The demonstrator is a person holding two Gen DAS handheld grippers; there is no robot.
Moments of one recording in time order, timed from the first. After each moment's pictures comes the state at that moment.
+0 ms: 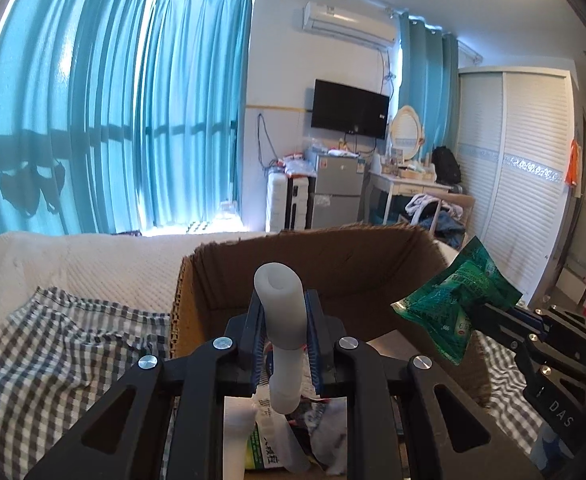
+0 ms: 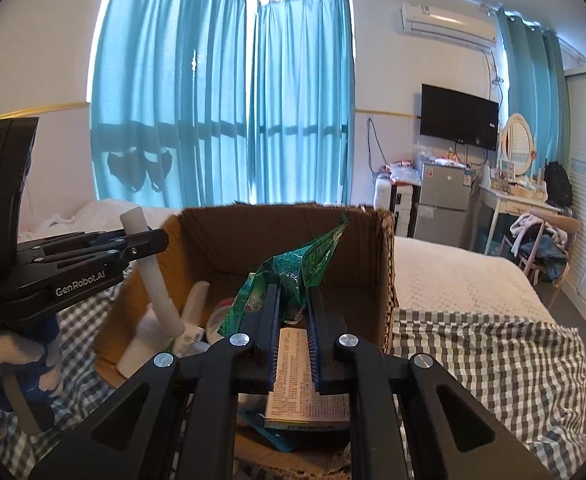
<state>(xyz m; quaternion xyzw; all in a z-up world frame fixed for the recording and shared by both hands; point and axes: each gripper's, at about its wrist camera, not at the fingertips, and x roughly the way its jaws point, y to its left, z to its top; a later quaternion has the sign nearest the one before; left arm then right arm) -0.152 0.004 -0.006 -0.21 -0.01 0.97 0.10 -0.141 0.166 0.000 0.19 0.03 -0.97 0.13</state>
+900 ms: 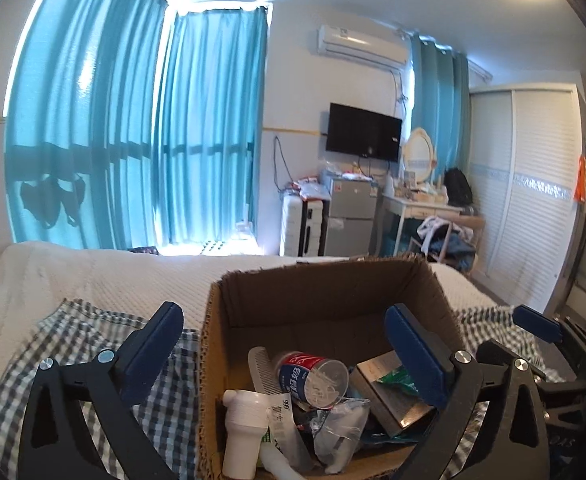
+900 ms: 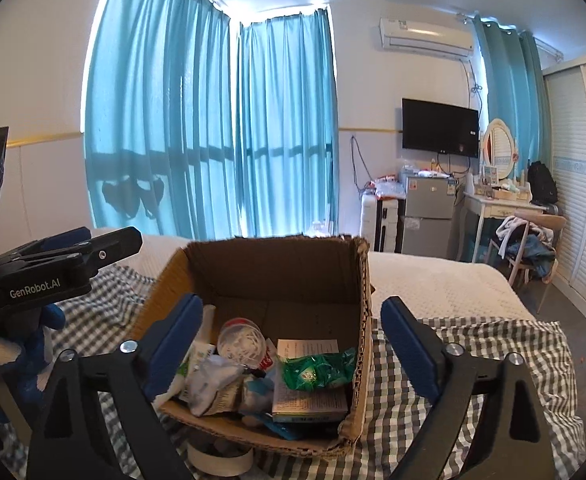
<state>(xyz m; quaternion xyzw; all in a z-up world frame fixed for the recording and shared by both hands) -0.108 -0.004 0.033 -0.16 -0.03 0.98 0.06 -0.089 0.180 0.042 0.15 0.00 -0.98 0.11</state>
